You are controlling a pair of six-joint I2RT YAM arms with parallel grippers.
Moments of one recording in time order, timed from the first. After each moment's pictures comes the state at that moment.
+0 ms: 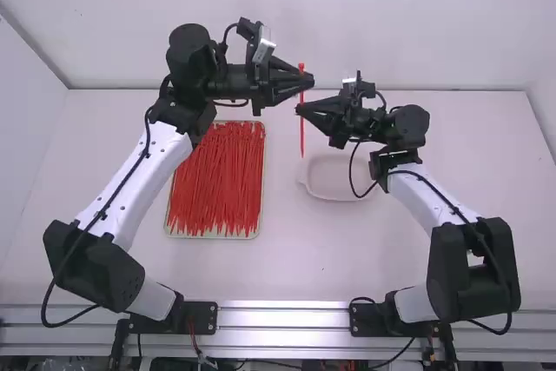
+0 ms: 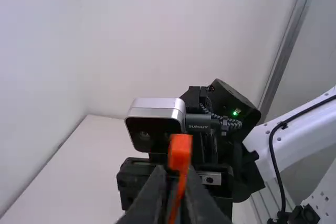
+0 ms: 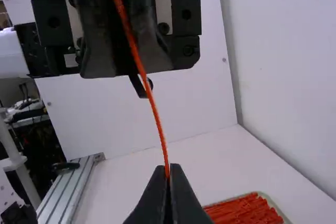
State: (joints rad) left arm -0.29 1.57 1.52 0.13 1.19 -0.16; right arm 0.19 1.56 0.93 1.09 -1.20 0.63
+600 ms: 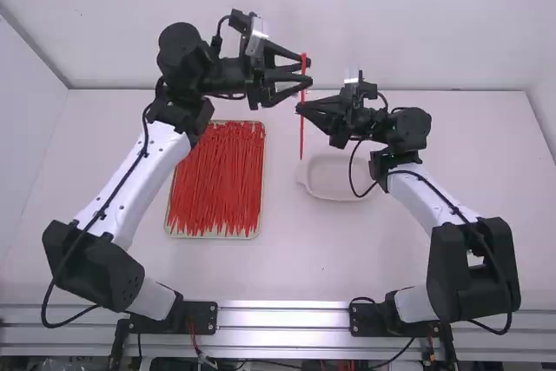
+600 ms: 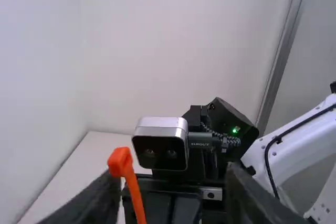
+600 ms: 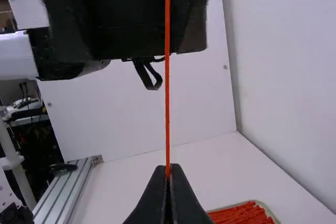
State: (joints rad) left arm -0.27 1.57 1.52 0.28 1.20 -0.28; right arm 0.19 1.56 0.93 1.15 -1.20 0.64
